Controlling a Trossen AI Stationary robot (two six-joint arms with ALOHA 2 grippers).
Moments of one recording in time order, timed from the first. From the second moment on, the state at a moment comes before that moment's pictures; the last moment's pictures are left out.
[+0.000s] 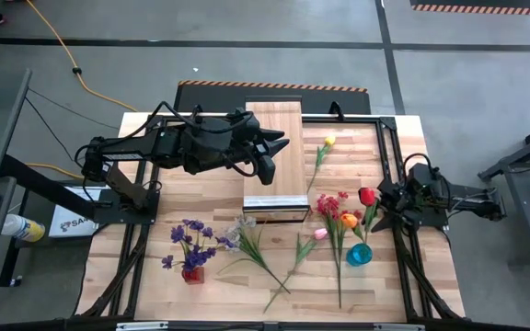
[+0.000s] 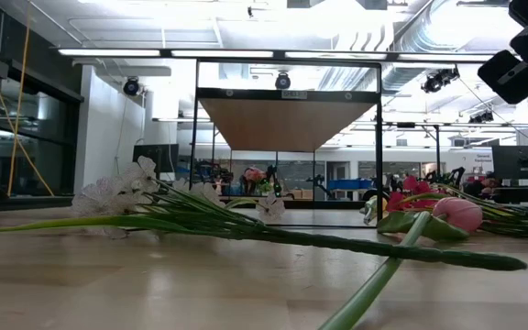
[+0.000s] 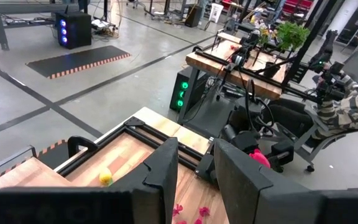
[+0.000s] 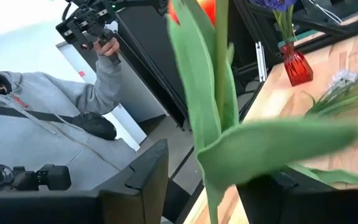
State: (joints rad) left arm -0.13 1.62 2.01 -0.61 -0.53 -0.36; right arm -0.10 0.01 0.13 -0.07 -0.82 0.63
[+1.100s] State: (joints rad) left arm -0.13 1.62 2.01 -0.66 -0.48 -0.36; right arm -0.10 0.01 0.13 0.11 -0.93 0.88
